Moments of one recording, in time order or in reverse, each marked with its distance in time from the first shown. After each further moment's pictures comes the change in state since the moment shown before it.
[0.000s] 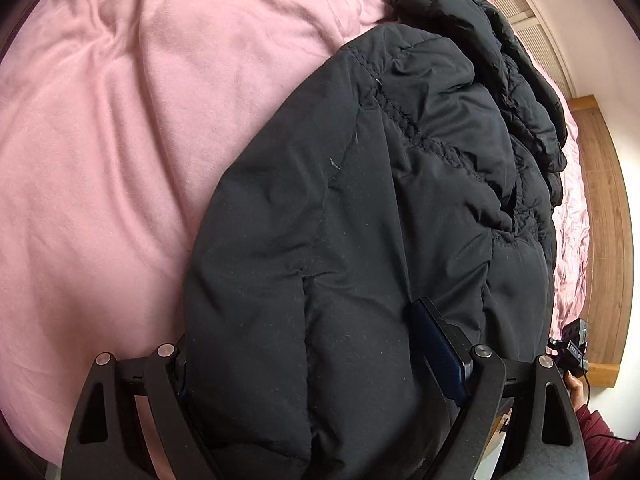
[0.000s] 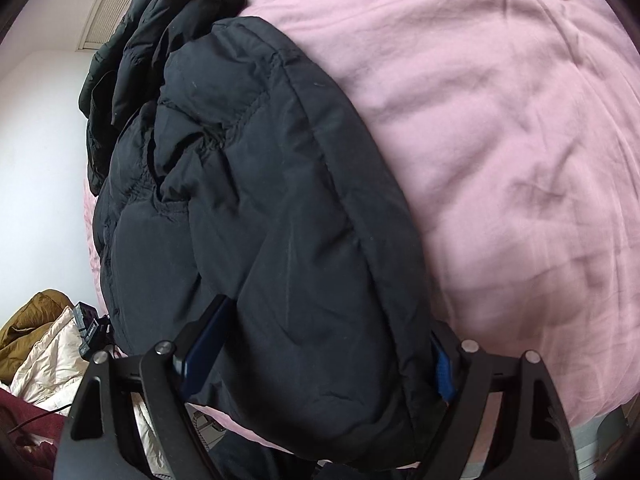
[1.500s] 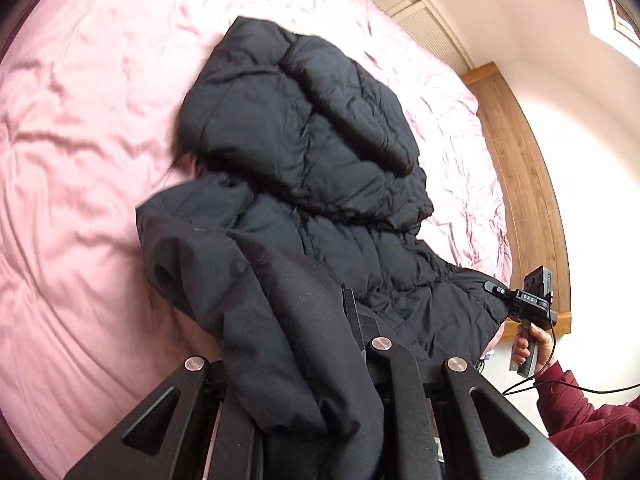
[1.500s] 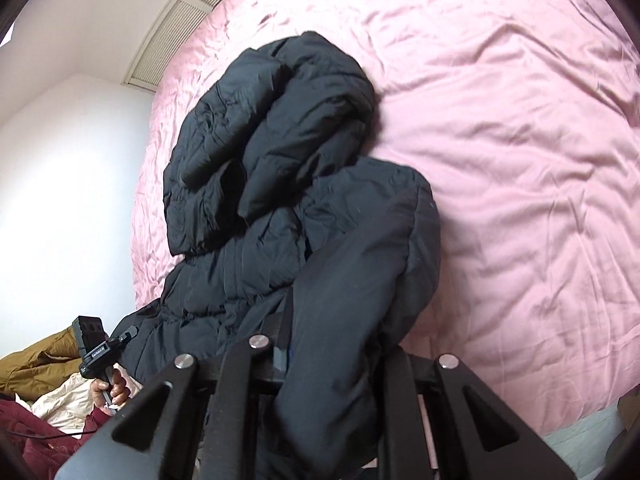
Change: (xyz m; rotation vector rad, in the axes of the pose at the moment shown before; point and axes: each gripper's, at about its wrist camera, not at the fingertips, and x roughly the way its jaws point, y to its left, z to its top) left arm -0.111 -0.150 0.111 0.275 -0.032 -0.248; right arm -0.126 0.132 0.066 -0.058 -0.268 0.062
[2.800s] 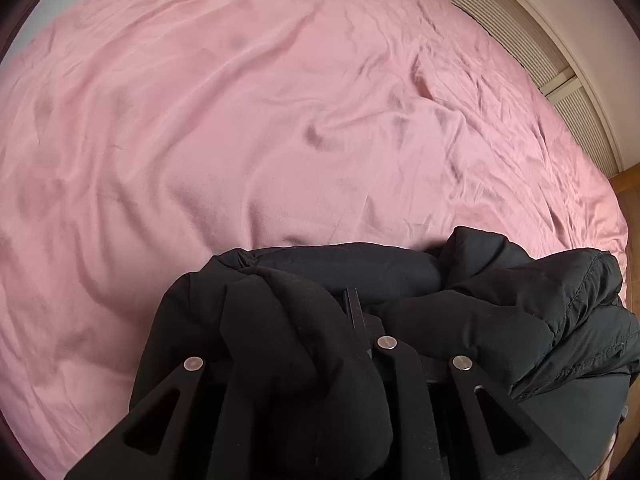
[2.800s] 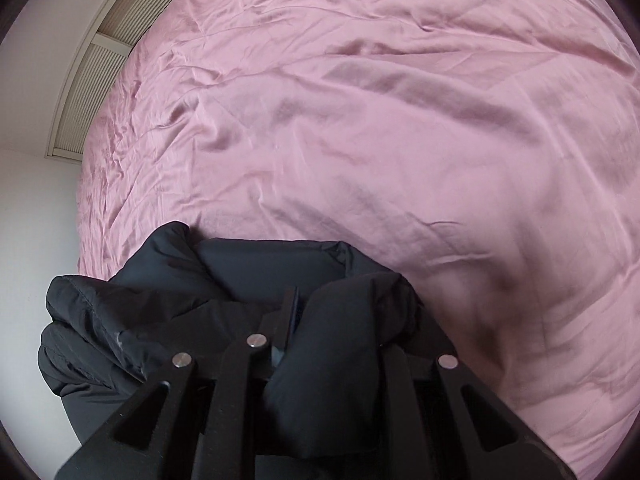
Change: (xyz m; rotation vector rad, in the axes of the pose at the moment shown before) left arm 0.199 0.097 0.351 -0.229 -0.178 0.456; right arm 0.257 0.013 0.384 0.130 -0.022 -0.146
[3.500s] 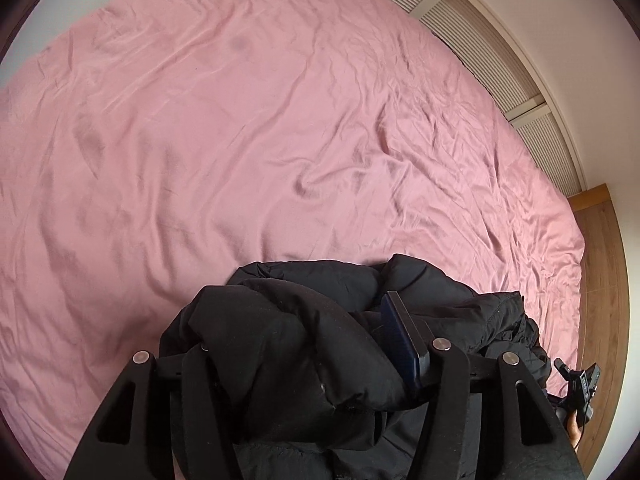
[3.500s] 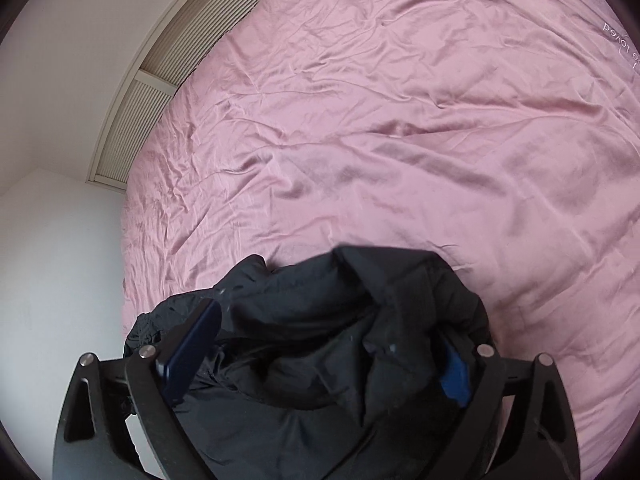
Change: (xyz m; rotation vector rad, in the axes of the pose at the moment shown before) left arm -0.099 0.011 0.023 -0.058 0.005 -0.122; right arm -0.102 0.024 -0.005 0.001 -0.153 0.115
